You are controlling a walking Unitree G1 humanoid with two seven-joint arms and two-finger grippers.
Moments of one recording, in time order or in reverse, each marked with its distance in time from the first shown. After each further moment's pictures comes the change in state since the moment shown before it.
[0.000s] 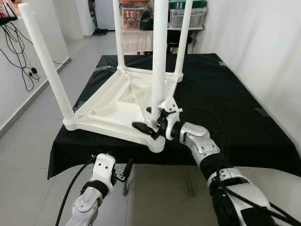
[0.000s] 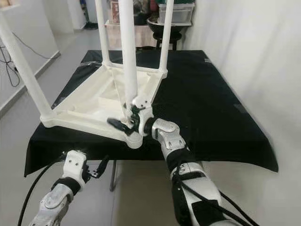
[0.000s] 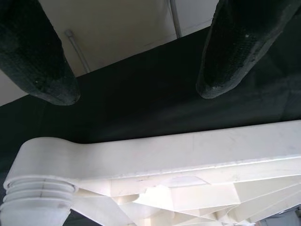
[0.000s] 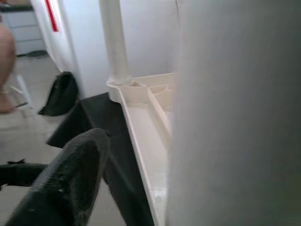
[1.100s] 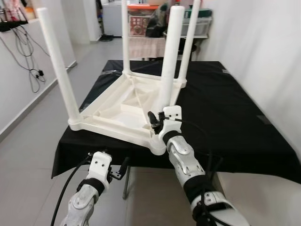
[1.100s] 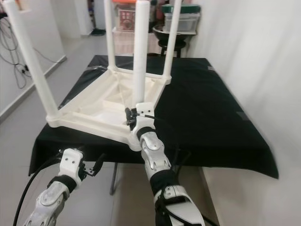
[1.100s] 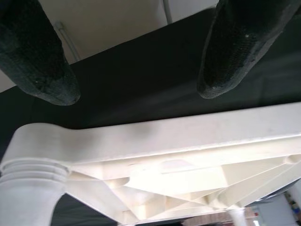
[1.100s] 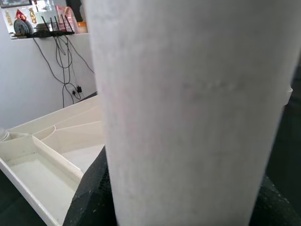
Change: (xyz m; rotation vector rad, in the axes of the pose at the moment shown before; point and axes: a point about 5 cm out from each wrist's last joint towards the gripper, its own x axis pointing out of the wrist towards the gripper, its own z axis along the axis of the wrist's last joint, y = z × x) left arm 0.006 0.009 0.001 0.024 -0.009 0.006; right arm 0.026 0.029 -0.021 0.081 -0.104 -0.669
